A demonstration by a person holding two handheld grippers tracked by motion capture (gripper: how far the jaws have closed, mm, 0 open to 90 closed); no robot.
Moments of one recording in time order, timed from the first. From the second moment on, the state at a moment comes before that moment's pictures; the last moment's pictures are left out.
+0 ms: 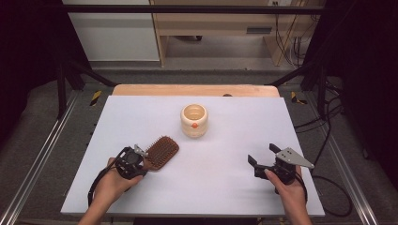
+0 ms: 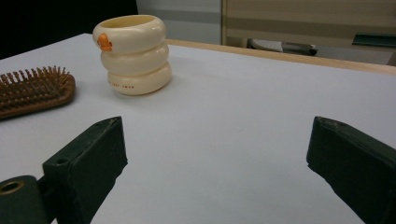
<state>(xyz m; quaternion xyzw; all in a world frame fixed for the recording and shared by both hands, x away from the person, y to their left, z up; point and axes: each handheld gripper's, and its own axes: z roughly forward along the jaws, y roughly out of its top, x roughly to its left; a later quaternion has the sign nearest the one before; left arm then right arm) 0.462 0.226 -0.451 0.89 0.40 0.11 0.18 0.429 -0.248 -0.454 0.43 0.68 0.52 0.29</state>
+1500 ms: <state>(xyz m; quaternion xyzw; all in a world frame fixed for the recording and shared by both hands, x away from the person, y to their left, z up) 0.432 0.237 -0.442 0.80 0.39 0.24 0.38 0.427 -0.243 -0.451 0.43 0.67 0.53 0.28</state>
